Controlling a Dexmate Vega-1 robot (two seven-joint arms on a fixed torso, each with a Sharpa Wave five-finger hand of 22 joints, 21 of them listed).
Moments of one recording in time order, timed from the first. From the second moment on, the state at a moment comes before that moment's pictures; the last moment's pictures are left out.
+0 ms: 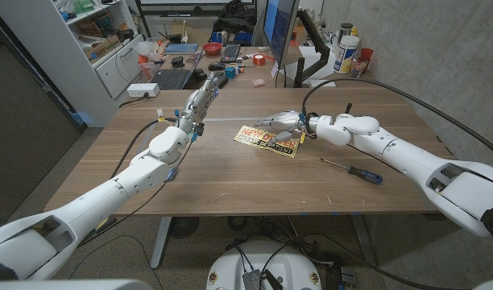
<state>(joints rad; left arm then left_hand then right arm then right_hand) 0.69 0.75 0.66 -1.52 -0.76 -0.33 0.18 0.45 0.08 -0.06 0.10 0.36 0.07 0.04 0.20 0.18 0.05 -0.02 0.20 0.19 0.00 -0.01 0.19 0.18 -0.02 -0.03 0.19 0.17 -0.34 -0.58 -0.84 -1.14 -0.95 0.56 -0.02 0.66 0.03 0.34 -0.16 0.20 0.09 -0.12 0.19 0.19 0.11 -0.04 0.19 0.18 0.21 -0.01 0.18 0.17 0.25 0.00 0.20 0.18</state>
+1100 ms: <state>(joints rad) 0.70 0.76 0.66 -1.51 -0.77 -0.33 0.18 0.45 0.08 -0.07 0.11 0.35 0.07 0.04 0.20 0.18 0.05 -0.03 0.20 0.19 0.00 -0.02 0.19 0.18 -0.02 -0.03 0.19 0.17 -0.25 -0.53 -0.93 -0.99 -0.98 0.57 0.00 0.68 0.02 0.33 -0.16 0.21 0.14 -0.14 0.20 0.19 0.12 -0.04 0.21 0.18 0.22 -0.03 0.18 0.18 0.27 -0.01 0.21 0.18</state>
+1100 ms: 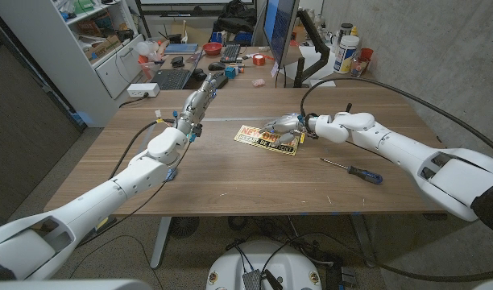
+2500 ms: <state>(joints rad) 0.69 0.73 0.65 -1.46 -0.77 -0.35 0.14 0.45 0.08 -0.08 0.10 0.35 0.07 0.03 0.20 0.18 0.04 -0.04 0.20 0.19 -0.01 -0.02 0.19 0.18 -0.03 -0.03 0.19 0.17 -0.25 -0.58 -0.97 -1.07 -1.11 0.47 0.13 0.68 0.03 0.35 -0.14 0.24 0.34 -0.17 0.25 0.18 0.38 -0.09 0.29 0.18 0.36 -0.04 0.20 0.18 0.33 -0.02 0.22 0.18</state>
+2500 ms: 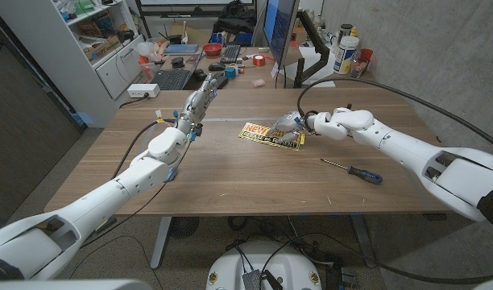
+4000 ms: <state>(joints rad) 0.68 0.71 0.65 -1.47 -0.75 -0.34 0.13 0.45 0.08 -0.09 0.10 0.35 0.07 0.03 0.20 0.18 0.04 -0.04 0.20 0.19 -0.01 -0.02 0.19 0.18 -0.03 -0.03 0.19 0.17 -0.30 -0.60 -0.92 -1.11 -1.07 0.52 0.09 0.78 0.00 0.38 -0.15 0.23 0.48 -0.13 0.26 0.19 0.49 -0.09 0.31 0.18 0.56 -0.05 0.22 0.18 0.47 -0.05 0.25 0.18</state>
